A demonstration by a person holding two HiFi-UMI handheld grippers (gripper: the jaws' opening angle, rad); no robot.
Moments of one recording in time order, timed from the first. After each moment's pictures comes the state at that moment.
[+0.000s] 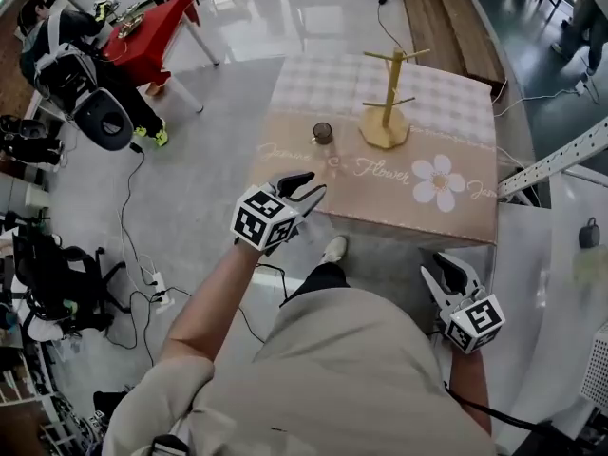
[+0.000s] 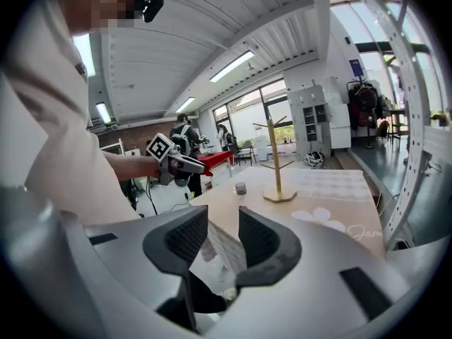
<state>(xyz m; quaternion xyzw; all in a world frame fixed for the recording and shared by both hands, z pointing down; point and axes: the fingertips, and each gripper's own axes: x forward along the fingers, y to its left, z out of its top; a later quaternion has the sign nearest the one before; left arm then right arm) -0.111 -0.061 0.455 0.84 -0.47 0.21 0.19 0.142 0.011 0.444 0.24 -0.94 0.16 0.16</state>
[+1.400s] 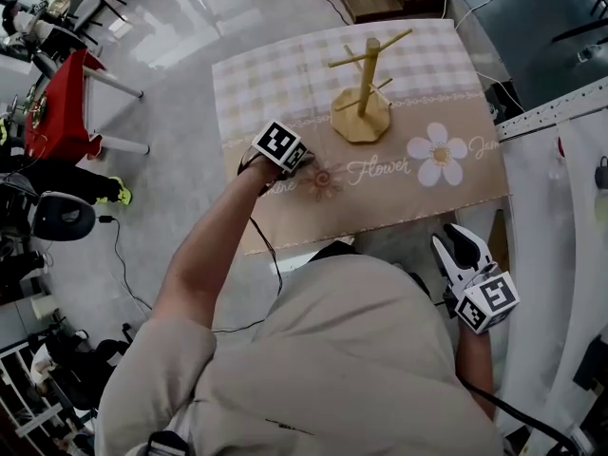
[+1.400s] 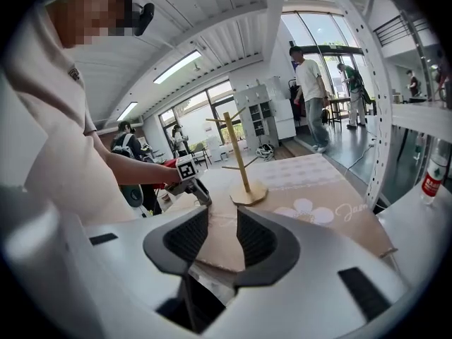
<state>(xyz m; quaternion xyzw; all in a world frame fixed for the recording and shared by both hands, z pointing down) -0.179 -0.267 0.651 0.78 -0.23 0.50 0.29 0.082 -0.081 0.469 0.43 -0.86 0.24 0.14</state>
